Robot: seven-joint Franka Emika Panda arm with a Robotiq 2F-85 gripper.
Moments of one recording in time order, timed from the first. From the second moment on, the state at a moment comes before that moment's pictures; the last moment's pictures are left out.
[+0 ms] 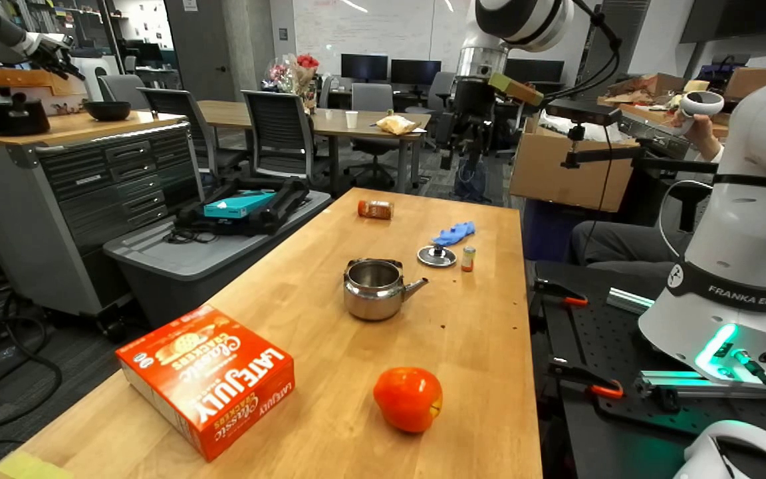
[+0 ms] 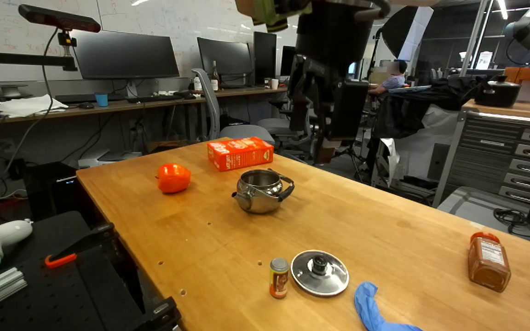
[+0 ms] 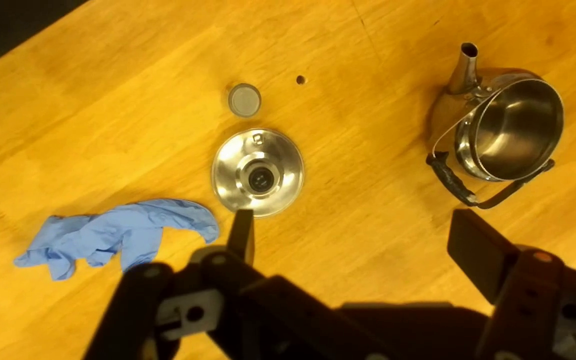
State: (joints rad) arm -0.14 -0.19 -0.28 -2.49 0.17 2.29 -0.01
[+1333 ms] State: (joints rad) arm -0.14 0.09 -0.26 -2.36 0.16 2.32 0.09
